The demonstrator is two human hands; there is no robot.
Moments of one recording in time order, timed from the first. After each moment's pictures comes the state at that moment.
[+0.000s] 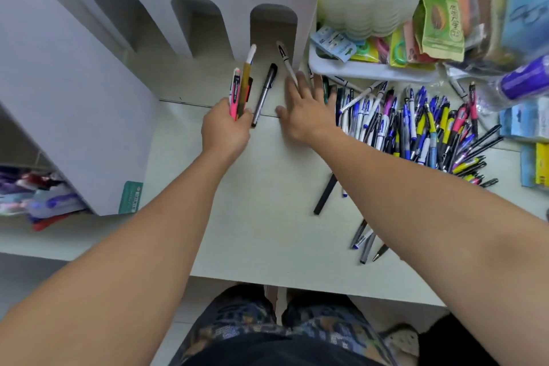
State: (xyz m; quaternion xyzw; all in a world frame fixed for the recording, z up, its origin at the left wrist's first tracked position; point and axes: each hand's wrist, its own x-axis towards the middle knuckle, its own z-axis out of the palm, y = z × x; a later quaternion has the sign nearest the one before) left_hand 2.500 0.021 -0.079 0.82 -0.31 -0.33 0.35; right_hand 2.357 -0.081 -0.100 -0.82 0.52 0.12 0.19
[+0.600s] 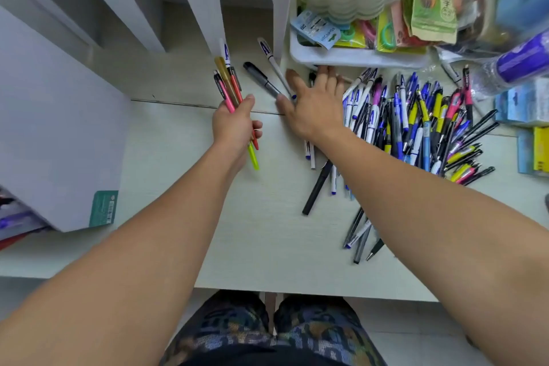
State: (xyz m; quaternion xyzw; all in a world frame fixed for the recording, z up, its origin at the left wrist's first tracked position) left_hand 2.451 -0.009 -0.086 0.70 -0.06 -0.48 0.52; right_hand 2.324 -0.091 -0.107 -0.81 0.57 0.06 0.13
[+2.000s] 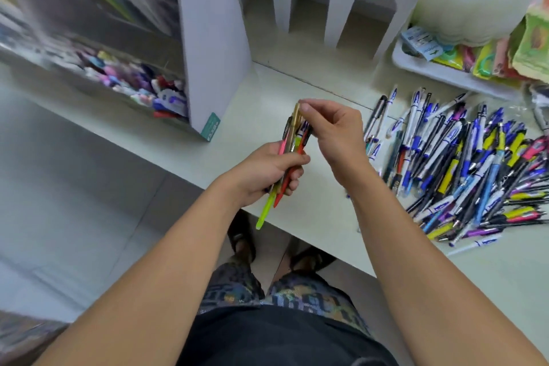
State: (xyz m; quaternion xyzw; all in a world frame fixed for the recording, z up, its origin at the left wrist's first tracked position) left_hand 2.463 0.182 0.003 0.61 -0.14 -0.66 0.41; right_hand 2.369 0.071 -0.009 -0.57 0.44 -0.25 0.65
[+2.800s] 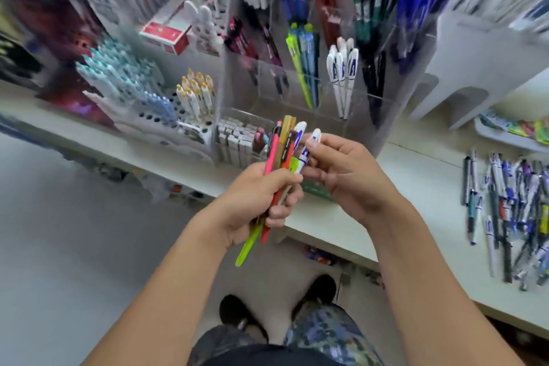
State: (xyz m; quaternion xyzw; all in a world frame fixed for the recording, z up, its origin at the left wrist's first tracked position) left_hand 2.766 0.366 0.100 0.50 -0.20 -0.67 0.51; right_hand 2.638 0.257 0.106 -0.49 0.33 -0.21 0.78
